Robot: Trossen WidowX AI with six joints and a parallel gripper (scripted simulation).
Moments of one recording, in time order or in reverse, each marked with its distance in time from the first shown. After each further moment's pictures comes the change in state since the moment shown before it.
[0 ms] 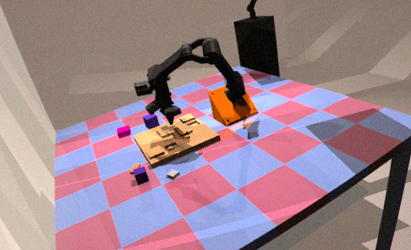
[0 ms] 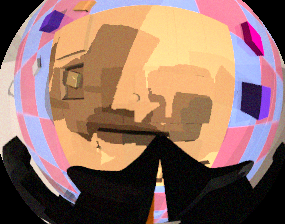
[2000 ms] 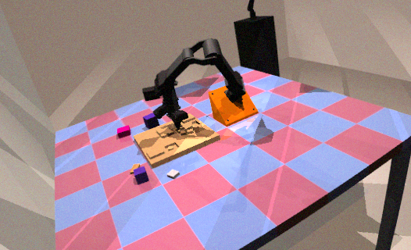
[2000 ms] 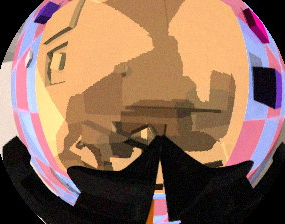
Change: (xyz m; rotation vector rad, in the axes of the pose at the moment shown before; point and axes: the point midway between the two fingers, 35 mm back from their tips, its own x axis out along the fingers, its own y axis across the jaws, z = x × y) arm 0.034 -0.004 -0.027 0.010 -0.001 0.012
